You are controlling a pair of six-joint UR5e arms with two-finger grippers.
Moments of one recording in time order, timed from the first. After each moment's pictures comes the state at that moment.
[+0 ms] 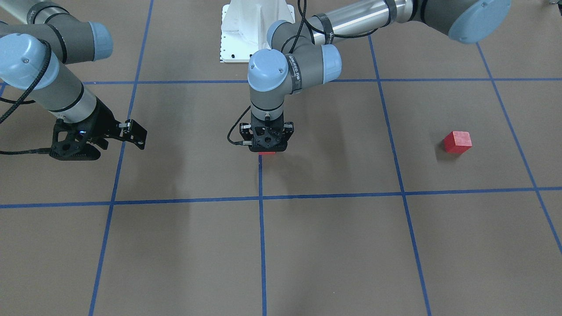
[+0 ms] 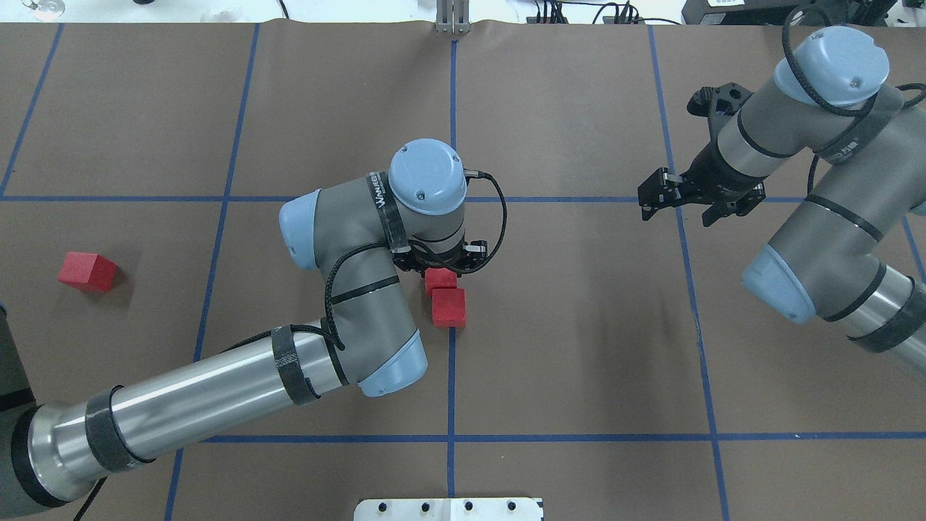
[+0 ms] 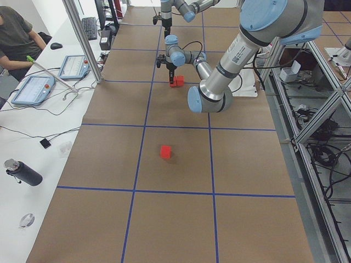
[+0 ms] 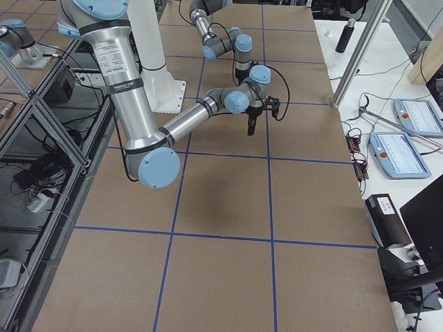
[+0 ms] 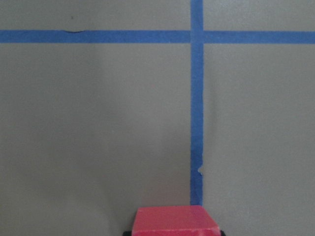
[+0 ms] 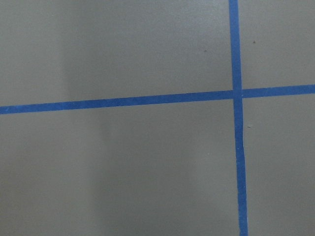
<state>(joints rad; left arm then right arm) -0.51 -2.48 -1.35 -1.65 -1.90 -1.21 0.88 -1.24 1.81 -1.50 2.20 0.97</state>
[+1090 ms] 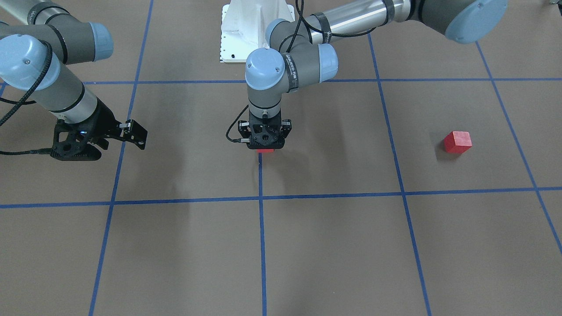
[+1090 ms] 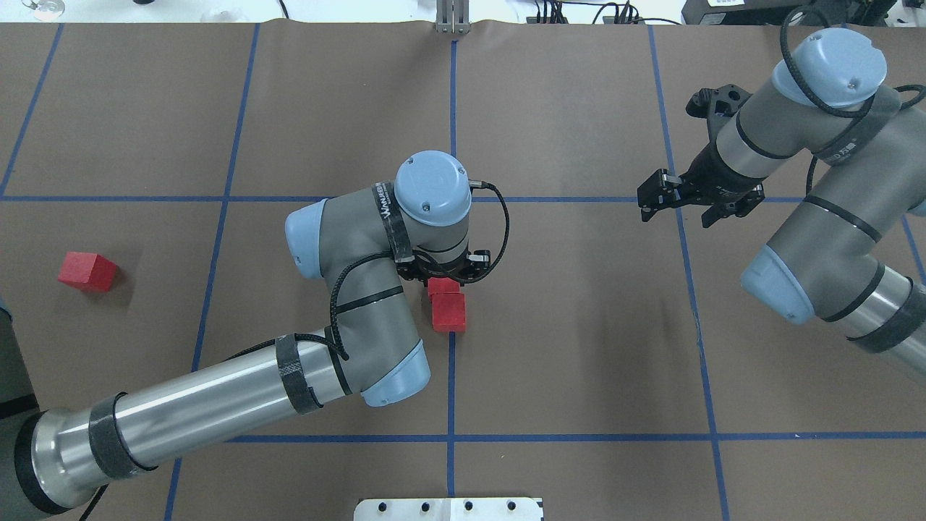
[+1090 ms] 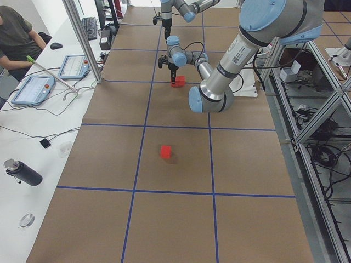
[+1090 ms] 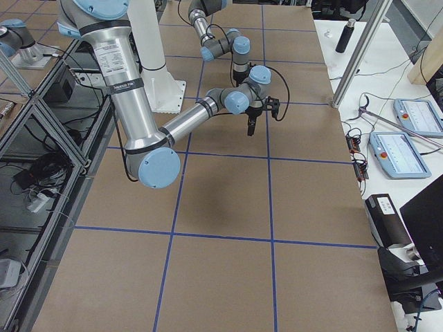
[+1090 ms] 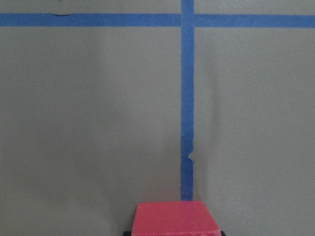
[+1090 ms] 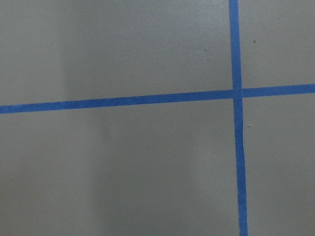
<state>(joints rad) -0.49 -2.48 -1.34 -1.65 -1.89 -1.22 0.87 -1.24 1.80 -1.50 2.20 0.97</state>
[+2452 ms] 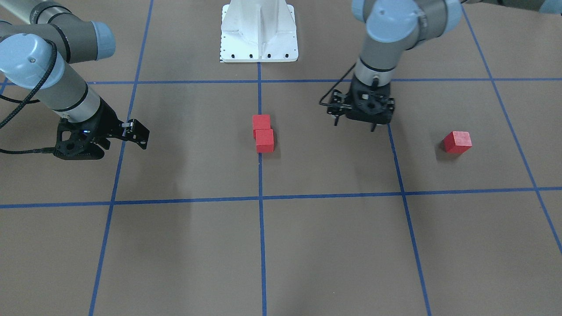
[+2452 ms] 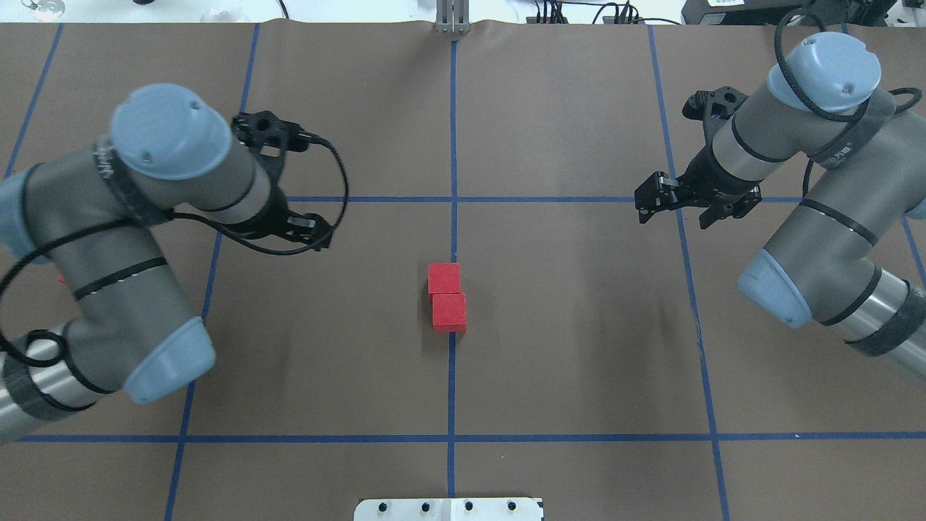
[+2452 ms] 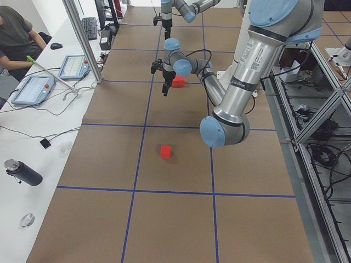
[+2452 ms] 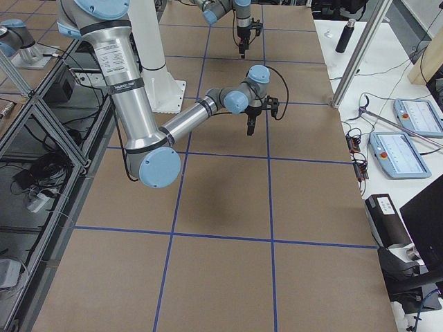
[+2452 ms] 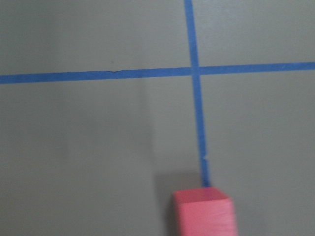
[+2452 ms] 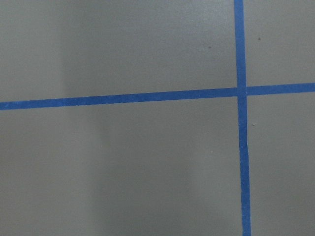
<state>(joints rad) -0.75 -1.96 -1.94 -1.51 -1.96 -0.73 0.87 -1.24 1.81 -1.50 2.18 0.98</state>
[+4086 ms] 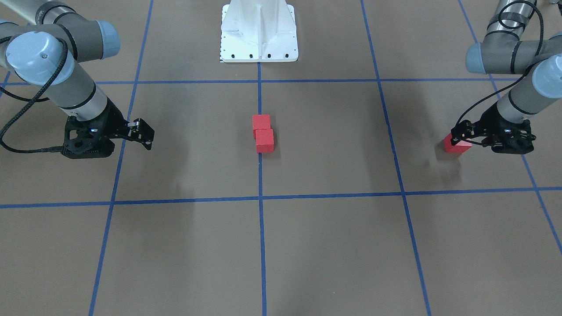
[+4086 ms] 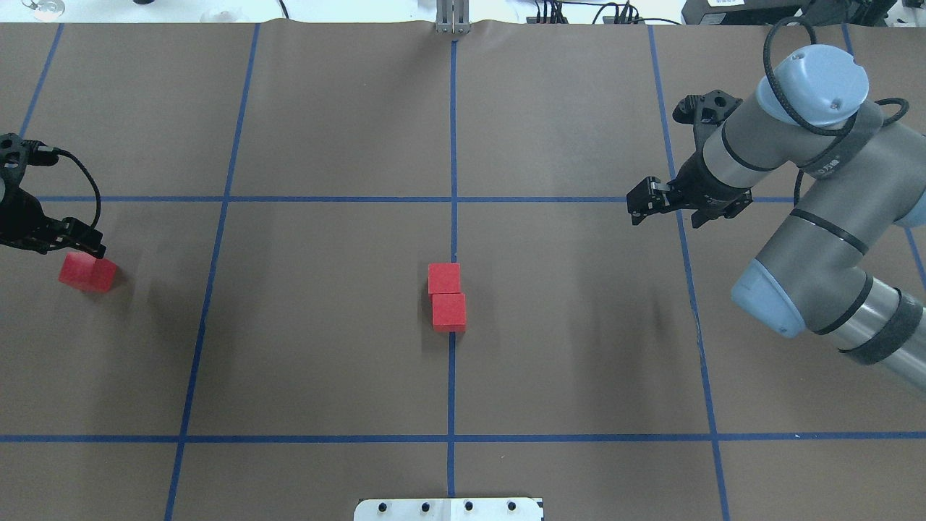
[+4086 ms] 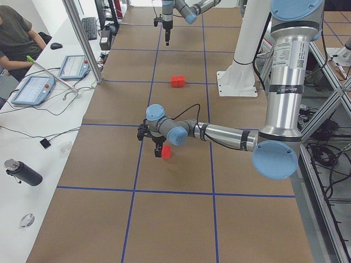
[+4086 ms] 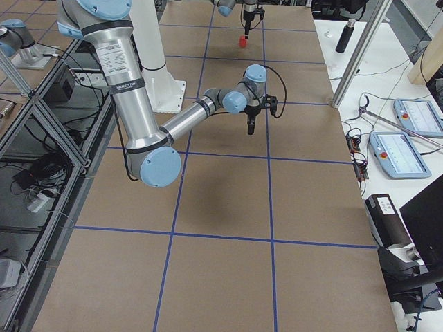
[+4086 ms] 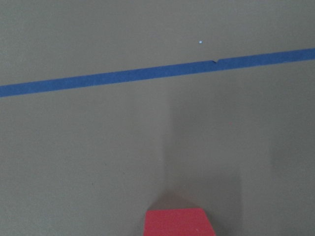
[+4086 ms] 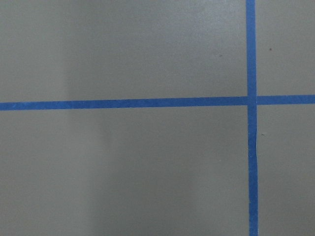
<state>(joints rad) -1.02 -1.61 -1.62 -1.99 -2.23 -0.66 0.84 -1.24 1.81 -1.46 2.14 0.98</state>
